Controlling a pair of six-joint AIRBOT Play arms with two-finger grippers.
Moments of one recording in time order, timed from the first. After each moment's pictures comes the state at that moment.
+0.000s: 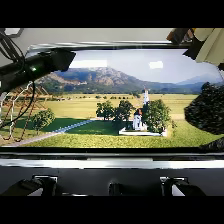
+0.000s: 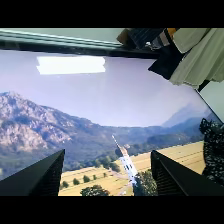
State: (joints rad) left arm -0.30 -1.08 1.37 1.01 -0.64 -1.47; right arm -0.10 -1.00 1.77 -2.80 1.36 1.87
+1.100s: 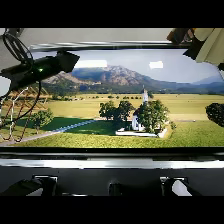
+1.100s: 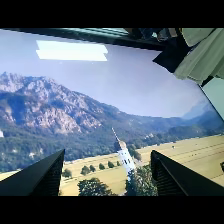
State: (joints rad) left arm -0.30 -1.12 1.37 1.01 -0.64 -1.52; right arm -0.62 -1.13 1.96 -2.61 1.15 1.95
